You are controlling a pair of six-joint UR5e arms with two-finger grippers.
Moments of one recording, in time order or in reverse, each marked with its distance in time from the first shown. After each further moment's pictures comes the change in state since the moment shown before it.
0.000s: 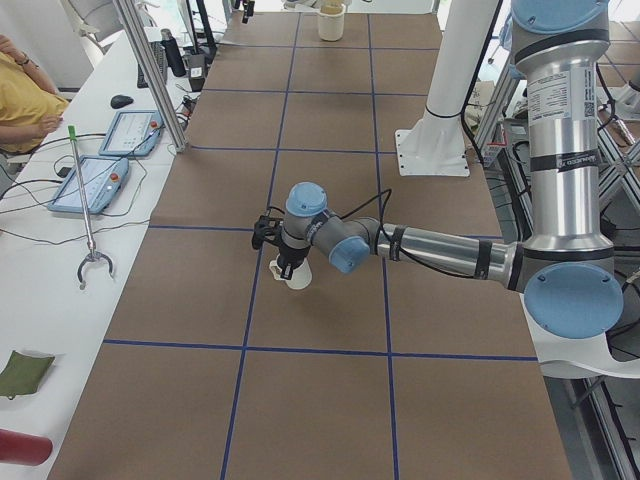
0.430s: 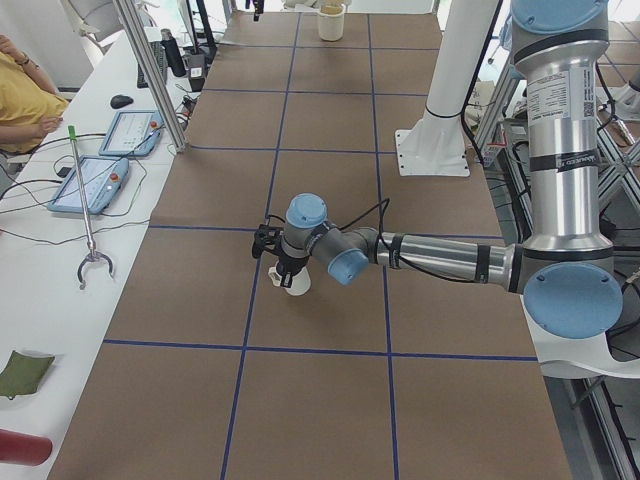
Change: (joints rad) left arm 0.006 -0.013 0.081 -0.102 0.005 -0.035; right arm 0.039 -0.127 0.007 0.022 0.073 -0.095
